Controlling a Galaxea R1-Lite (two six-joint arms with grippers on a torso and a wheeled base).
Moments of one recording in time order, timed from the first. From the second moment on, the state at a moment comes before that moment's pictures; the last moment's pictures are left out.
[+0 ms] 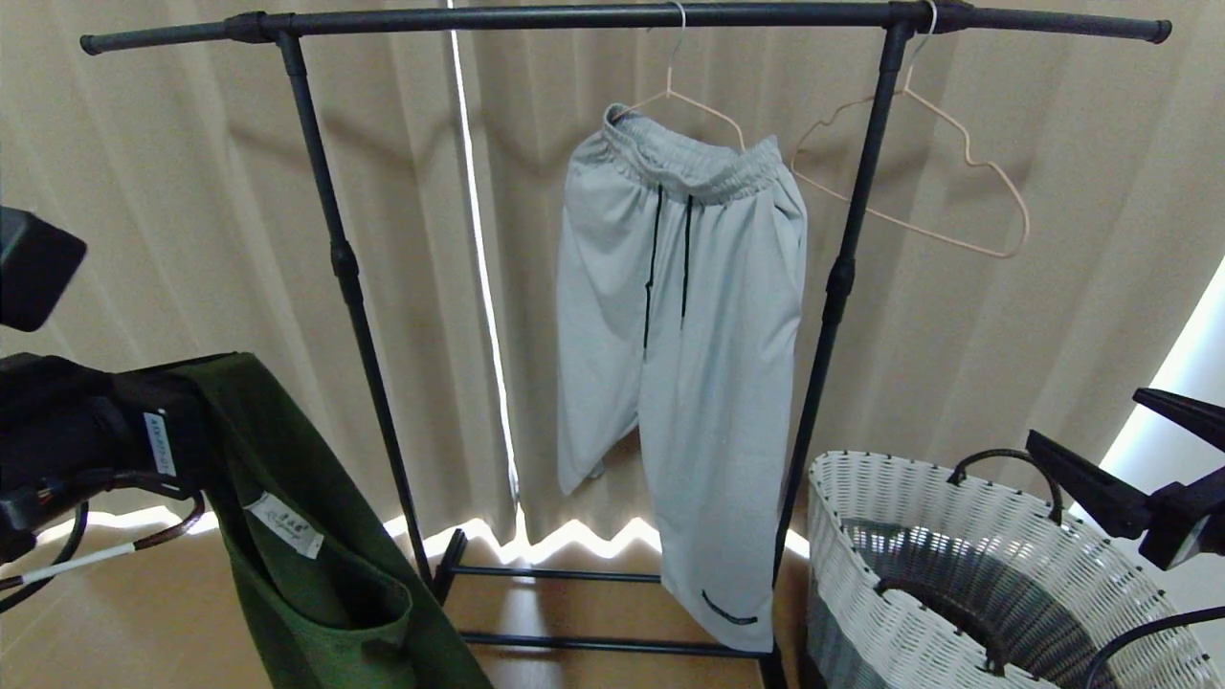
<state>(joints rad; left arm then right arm) -0.28 1.14 -0.65 -0.29 0.13 0.14 -0.02 1.17 -0.24 -0.85 0.22 -0.18</state>
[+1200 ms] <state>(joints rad) -0.28 1.08 -0.49 -0.39 0.13 0.16 -0.06 1.17 -0.26 -0.85 0.22 -0.19</state>
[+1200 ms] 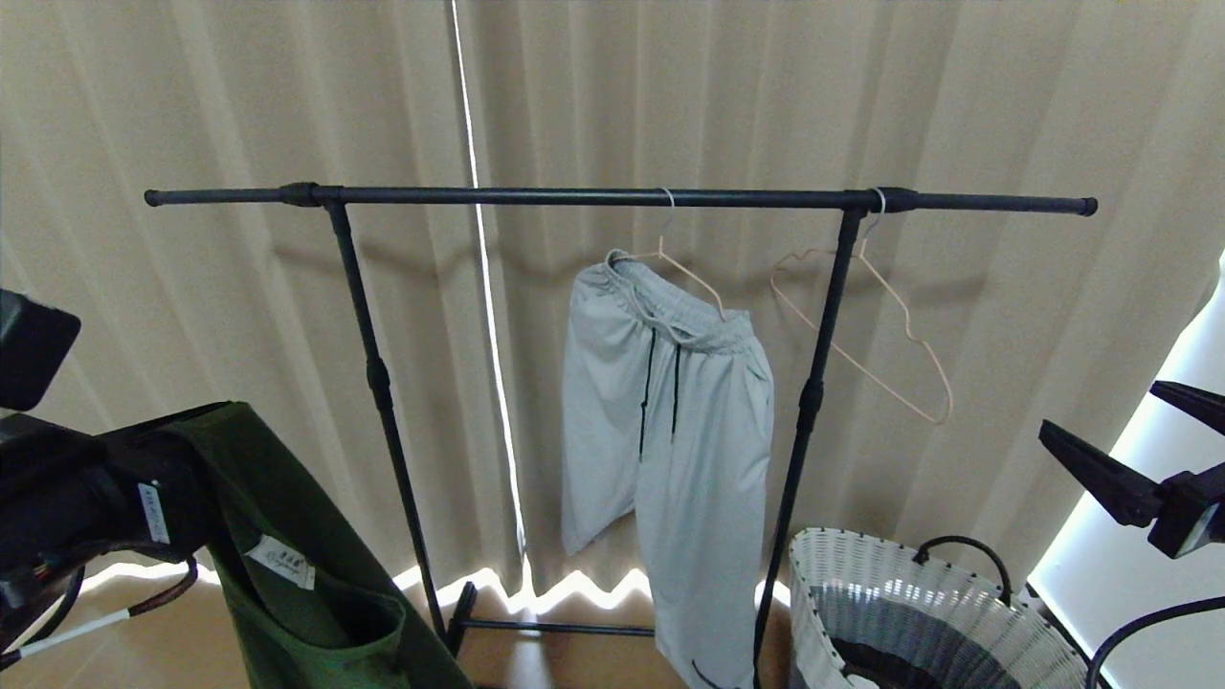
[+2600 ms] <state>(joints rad) -0.20 1.03 -0.38 -0.44 0.05 0.17 -0.08 1.23 -0.65 -0.16 0.22 -0.19</state>
